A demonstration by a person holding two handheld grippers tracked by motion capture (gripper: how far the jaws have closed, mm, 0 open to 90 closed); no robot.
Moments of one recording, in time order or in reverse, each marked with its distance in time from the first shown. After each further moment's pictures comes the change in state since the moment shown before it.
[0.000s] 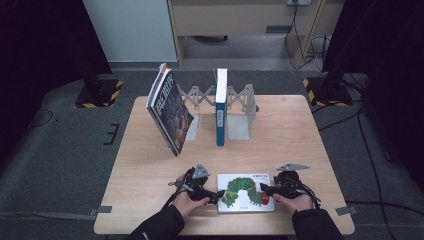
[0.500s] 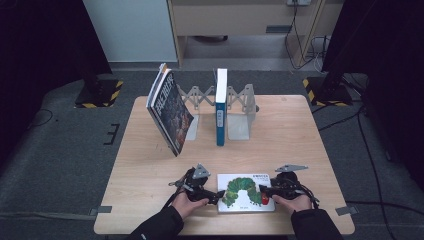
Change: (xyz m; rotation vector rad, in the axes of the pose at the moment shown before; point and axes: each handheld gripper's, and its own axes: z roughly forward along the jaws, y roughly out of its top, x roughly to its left) left arm -0.001 0.000 0.000 0.001 0.004 0.001; right arm 0.002 -0.002 0.003 0.025 0.040 0.000
